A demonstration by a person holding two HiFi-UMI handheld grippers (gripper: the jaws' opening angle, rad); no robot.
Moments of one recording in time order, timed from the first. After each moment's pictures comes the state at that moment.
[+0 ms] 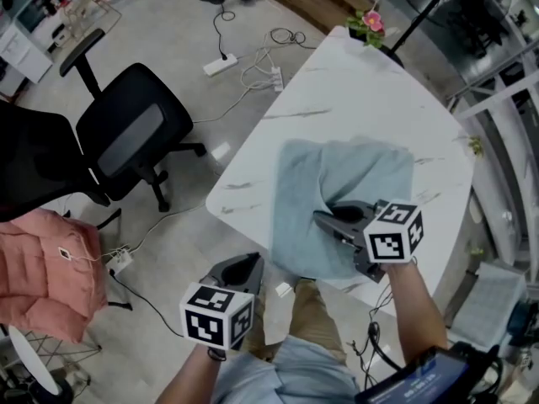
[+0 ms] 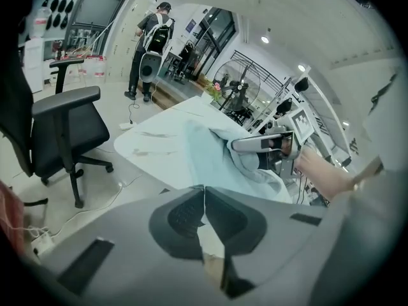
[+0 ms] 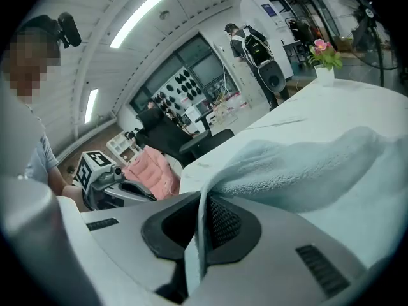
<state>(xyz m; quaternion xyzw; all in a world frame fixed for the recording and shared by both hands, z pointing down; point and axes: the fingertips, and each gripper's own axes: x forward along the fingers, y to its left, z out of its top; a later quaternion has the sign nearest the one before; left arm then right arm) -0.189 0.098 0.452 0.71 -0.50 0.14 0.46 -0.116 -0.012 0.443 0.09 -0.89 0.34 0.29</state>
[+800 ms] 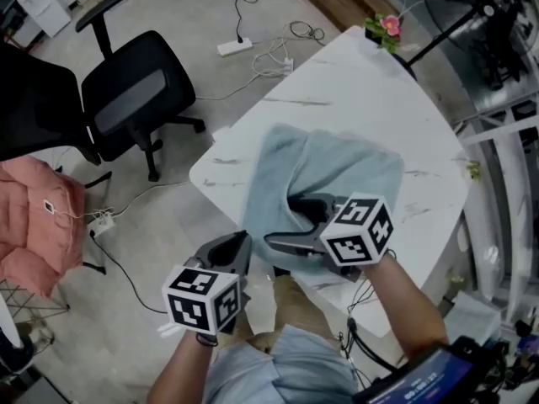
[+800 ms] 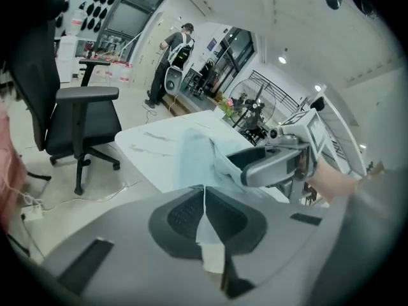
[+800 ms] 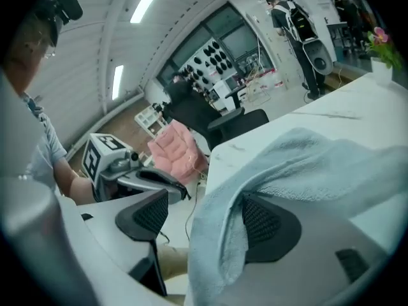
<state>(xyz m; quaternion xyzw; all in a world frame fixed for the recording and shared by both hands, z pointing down) -0.169 0.086 0.445 0.66 -0.58 0.07 0.47 -0.144 0.040 0.436 -0.07 -0.88 0.31 0.35</state>
